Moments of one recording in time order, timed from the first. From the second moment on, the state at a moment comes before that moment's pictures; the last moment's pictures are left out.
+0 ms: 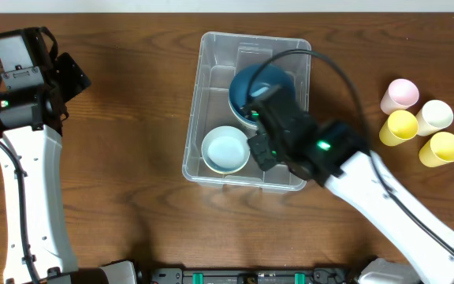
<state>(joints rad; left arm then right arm) 0.22 1.45 1.52 -0.92 -0.27 -0.38 0.73 1.48 1.41 -1.02 0.09 0.20</state>
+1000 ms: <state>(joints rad) 0.22 1.45 1.52 -0.92 -0.27 -0.38 0.69 1.79 1.41 -0.98 0.11 0.23</state>
